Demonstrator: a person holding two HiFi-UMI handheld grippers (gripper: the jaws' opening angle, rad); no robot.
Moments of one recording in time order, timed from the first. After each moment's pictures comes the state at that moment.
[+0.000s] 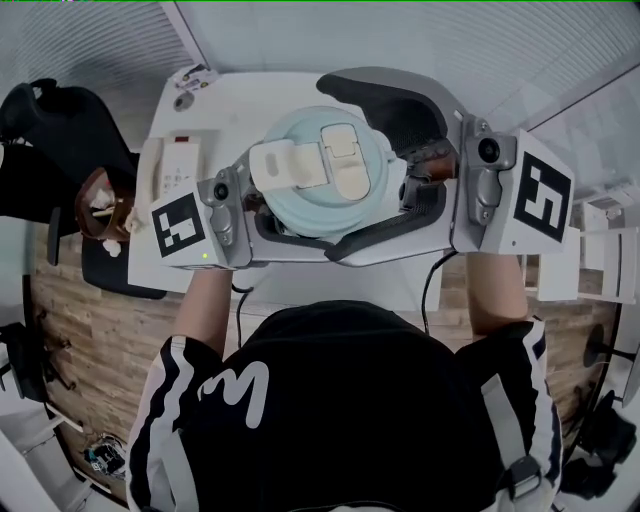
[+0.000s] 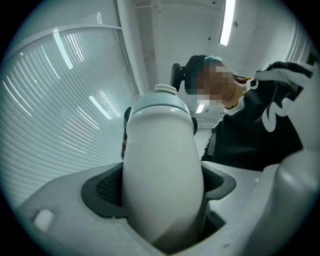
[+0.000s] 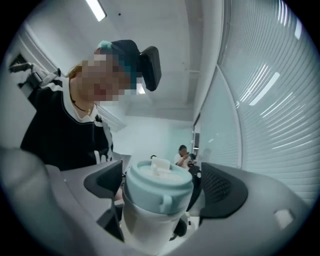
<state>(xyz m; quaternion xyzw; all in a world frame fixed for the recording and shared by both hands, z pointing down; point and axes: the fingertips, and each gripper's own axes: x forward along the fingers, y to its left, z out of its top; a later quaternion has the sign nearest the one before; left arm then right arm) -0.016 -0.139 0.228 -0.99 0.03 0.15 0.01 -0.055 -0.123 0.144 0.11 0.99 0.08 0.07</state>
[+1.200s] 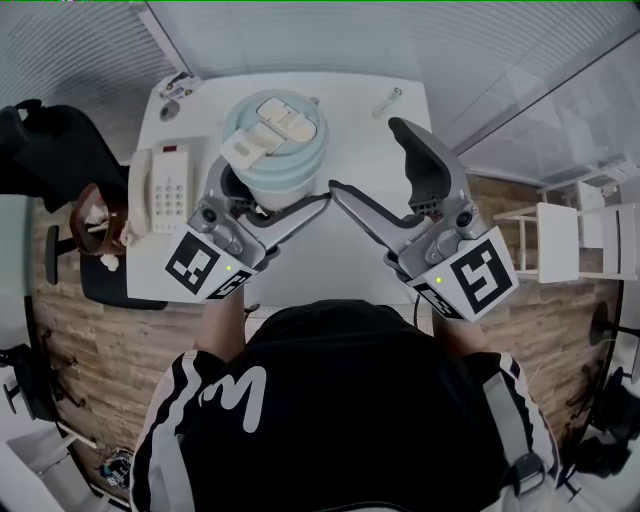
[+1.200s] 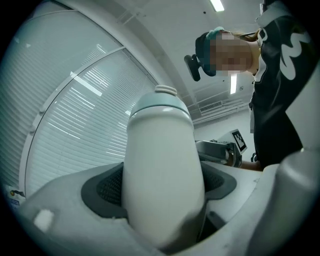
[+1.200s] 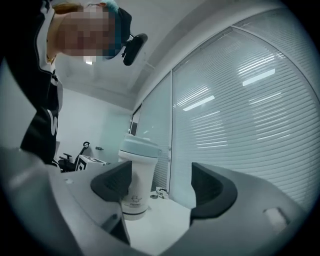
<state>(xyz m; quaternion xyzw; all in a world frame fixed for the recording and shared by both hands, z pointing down) -0.031 -0.193 0.256 -0.94 0.30 0.14 0.03 0.026 -0.181 0.223 -0.32 0.95 0.05 0.03</state>
